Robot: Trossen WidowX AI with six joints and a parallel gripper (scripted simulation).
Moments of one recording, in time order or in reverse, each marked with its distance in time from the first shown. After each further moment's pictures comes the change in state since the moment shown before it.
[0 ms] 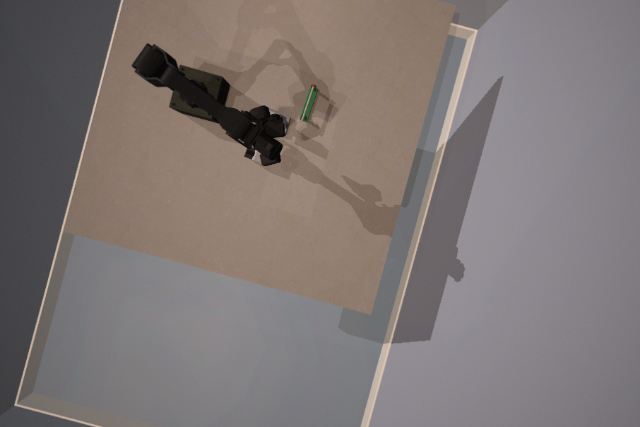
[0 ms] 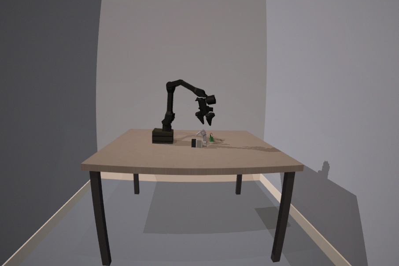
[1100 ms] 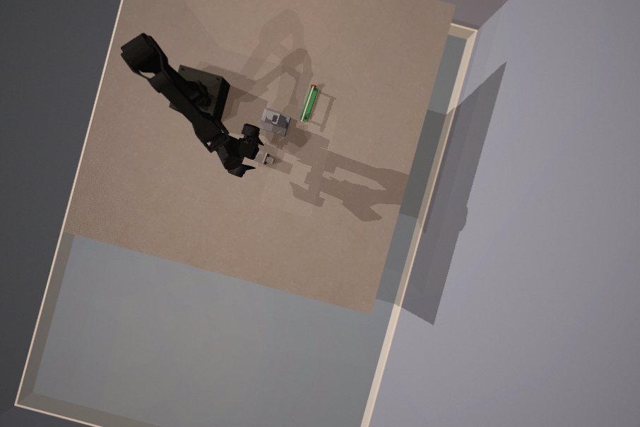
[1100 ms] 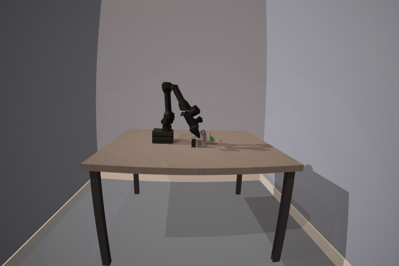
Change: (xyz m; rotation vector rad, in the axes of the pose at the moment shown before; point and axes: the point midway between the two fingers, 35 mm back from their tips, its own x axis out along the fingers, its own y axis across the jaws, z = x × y) arm 0.056 -0.026 -0.115 0.539 -0.236 -0.244
